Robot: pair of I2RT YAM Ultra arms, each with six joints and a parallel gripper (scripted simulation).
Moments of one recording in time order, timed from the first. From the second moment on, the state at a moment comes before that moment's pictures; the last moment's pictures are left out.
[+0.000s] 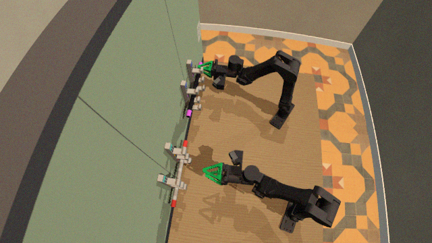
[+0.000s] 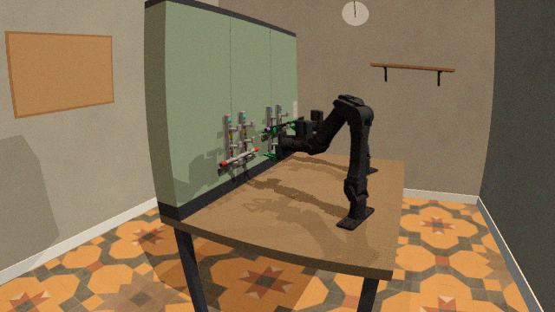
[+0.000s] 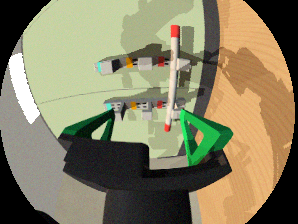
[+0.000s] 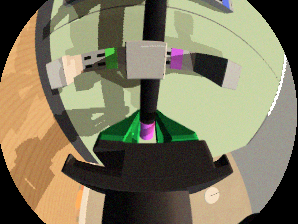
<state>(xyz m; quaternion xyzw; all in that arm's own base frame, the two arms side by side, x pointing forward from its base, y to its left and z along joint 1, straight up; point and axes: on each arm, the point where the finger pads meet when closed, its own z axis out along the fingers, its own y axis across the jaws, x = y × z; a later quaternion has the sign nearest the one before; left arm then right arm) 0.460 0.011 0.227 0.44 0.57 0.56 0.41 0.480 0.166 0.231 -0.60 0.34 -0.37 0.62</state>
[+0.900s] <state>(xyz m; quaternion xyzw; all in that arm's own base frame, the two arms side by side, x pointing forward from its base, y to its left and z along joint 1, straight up) 0.460 0.011 0.227 0.44 0.57 0.56 0.41 0.480 0.166 0.231 -0.60 0.34 -0.38 0.62</state>
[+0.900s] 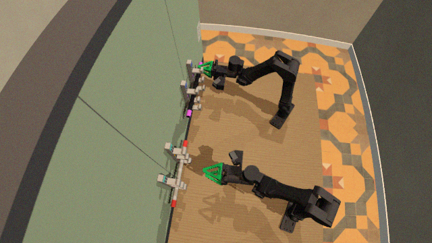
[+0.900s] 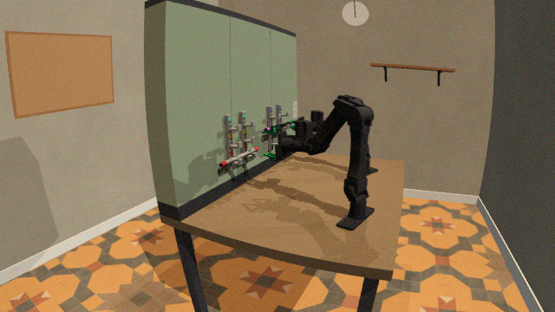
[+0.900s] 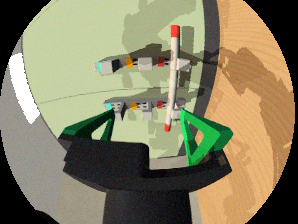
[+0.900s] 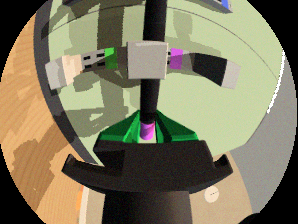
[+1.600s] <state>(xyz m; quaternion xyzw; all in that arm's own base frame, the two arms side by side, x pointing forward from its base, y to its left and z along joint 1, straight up) 0.460 0.011 0.227 0.44 0.57 0.56 0.41 0.480 0.166 0.231 -0.59 0.34 -0.38 0.63</state>
